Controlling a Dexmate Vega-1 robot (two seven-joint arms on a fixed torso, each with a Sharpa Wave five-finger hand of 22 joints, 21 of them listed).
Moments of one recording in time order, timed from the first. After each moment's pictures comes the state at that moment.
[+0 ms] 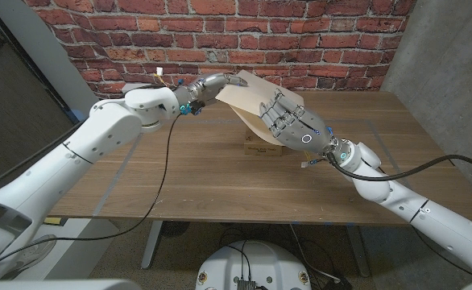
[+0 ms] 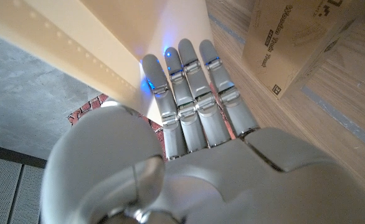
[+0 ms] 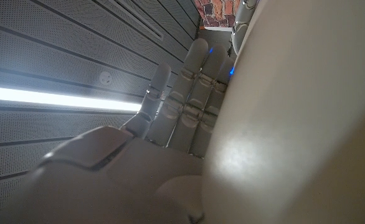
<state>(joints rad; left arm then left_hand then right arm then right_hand) 0.69 0.85 0.39 -2.06 -0.84 0.43 -0.03 0.92 0.05 0.54 -0.17 0.63 1.04 0.14 0.84 0.52 1.20 -0.01 0.26 0.23 1.19 -0.08 0.18 0.16 0.93 0.00 0.34 0.18 -0.91 -0.82 -0.58 -1.88 -1.80 -0.36 -1.12 0.95 0.09 0.50 -0.14 0.18 1.05 -0.10 0.41 0.21 1.19 -0.12 0.34 0.51 1.04 -0.17 0.42 0.66 0.21 -0.04 1.39 0.18</state>
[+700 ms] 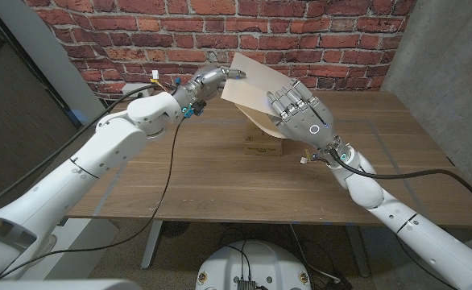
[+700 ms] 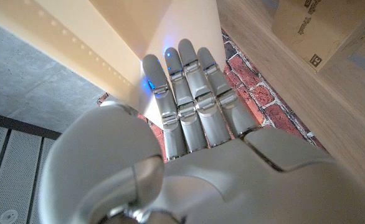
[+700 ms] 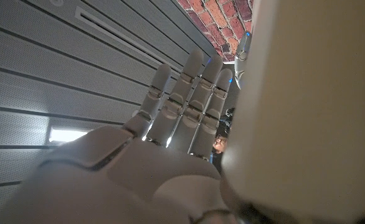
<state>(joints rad) 0.78 0.79 0.37 -2.05 -0.72 0.20 0.02 0.92 0.04 0.59 -0.15 0.68 1.04 0.13 0.84 0.53 1.20 -0.01 0.25 0.25 1.18 -0.09 0.18 0.16 0.86 -0.04 0.32 0.19 -1.02 -0.65 -0.45 -1.83 -1.64 -0.29 -1.11 0.61 0.01 0.45 0.01 0.18 0.92 -0.14 0.30 0.19 1.05 -0.13 0.22 0.44 0.93 -0.13 0.28 0.57 0.22 -0.04 1.28 0.17</state>
